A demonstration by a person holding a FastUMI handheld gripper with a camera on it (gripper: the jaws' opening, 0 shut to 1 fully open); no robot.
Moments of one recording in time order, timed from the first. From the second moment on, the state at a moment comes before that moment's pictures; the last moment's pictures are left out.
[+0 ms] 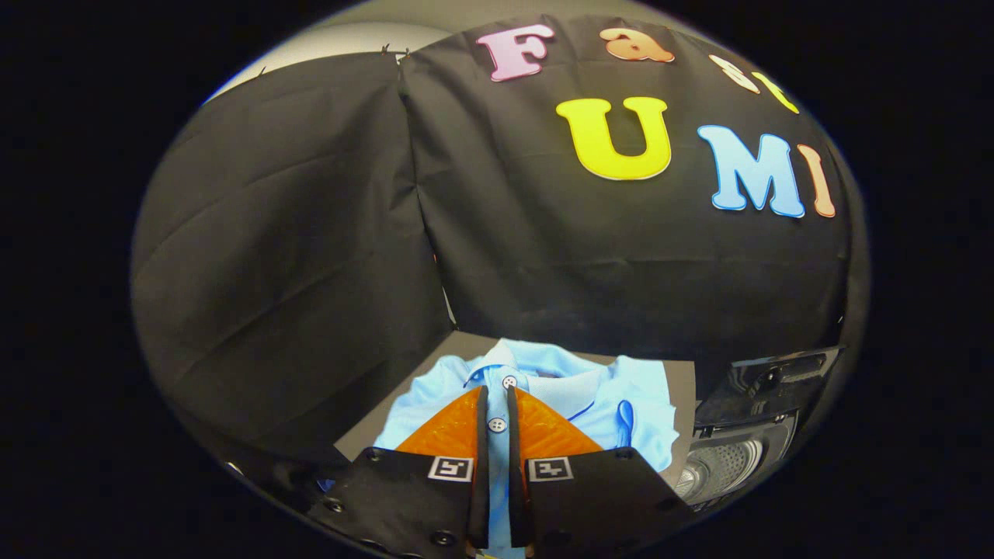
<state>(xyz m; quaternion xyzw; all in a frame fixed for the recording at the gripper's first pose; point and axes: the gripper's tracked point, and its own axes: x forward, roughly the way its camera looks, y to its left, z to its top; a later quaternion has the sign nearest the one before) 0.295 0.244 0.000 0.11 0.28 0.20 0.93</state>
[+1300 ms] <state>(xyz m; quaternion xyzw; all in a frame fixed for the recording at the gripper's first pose) 0.311 0.042 0.179 0.12 0.13 0.14 0.97</state>
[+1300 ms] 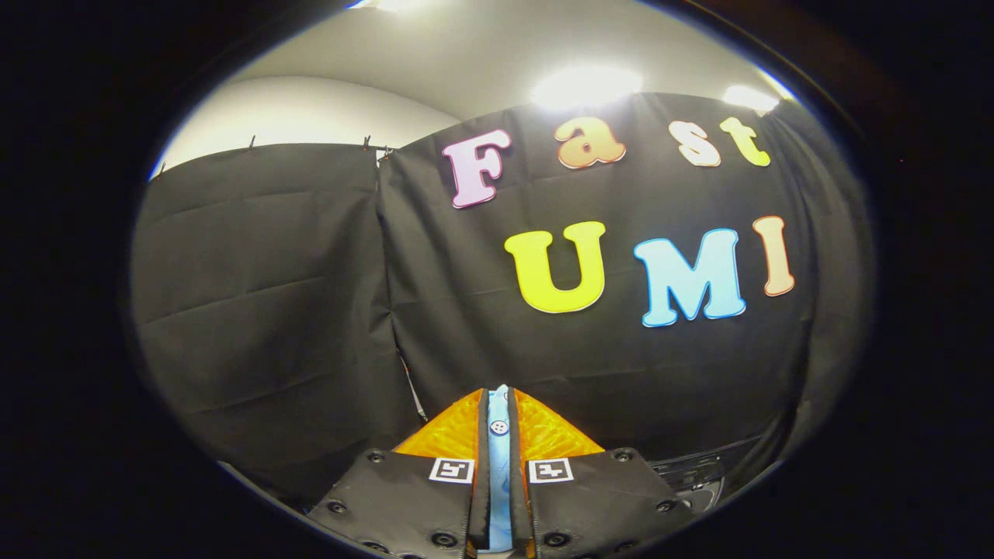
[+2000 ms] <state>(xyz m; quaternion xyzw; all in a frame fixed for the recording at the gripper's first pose) 0.306 -0.092 0.159 0.13 0.13 0.04 0.98</state>
